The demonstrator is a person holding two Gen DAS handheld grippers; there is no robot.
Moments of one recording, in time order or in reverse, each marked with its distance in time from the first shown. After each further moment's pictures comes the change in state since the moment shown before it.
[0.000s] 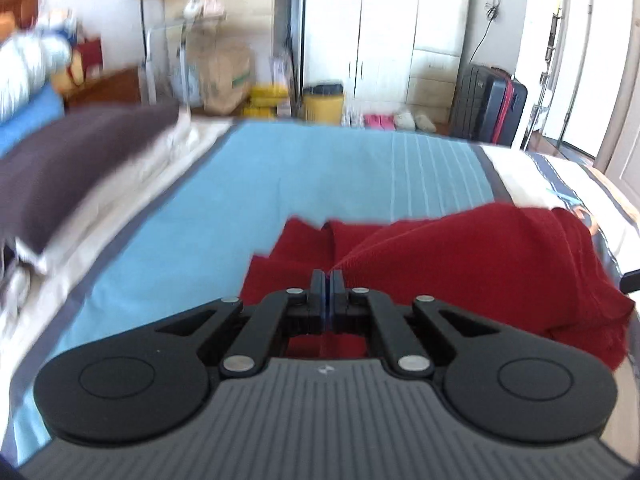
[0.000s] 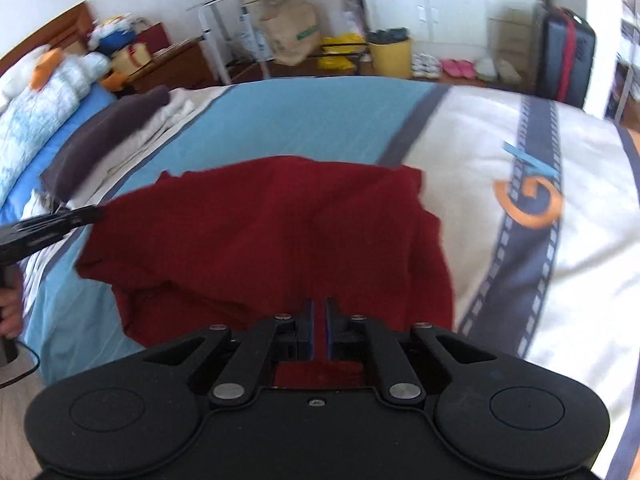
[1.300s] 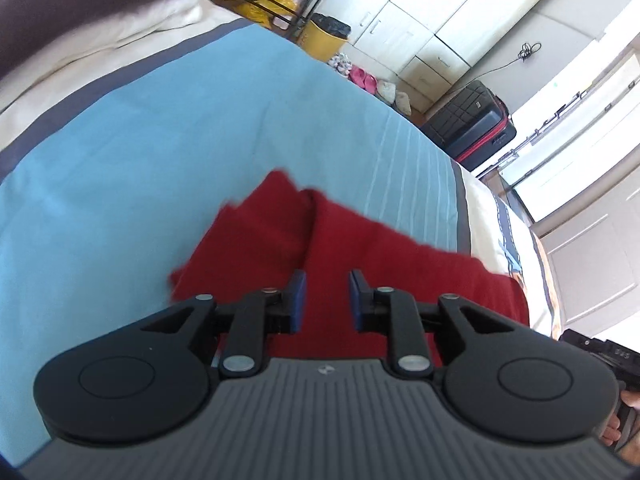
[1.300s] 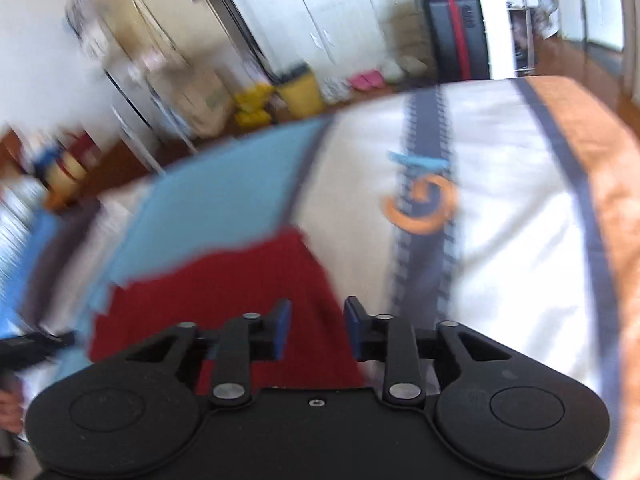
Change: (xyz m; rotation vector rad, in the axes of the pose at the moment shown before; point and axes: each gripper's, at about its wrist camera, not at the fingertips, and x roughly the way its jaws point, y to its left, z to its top) left arm 0.064 0.052 0.050 -0.372 0.175 -0.285; right arm -0.029 -0.066 0.010 0.336 -0.170 -0.001
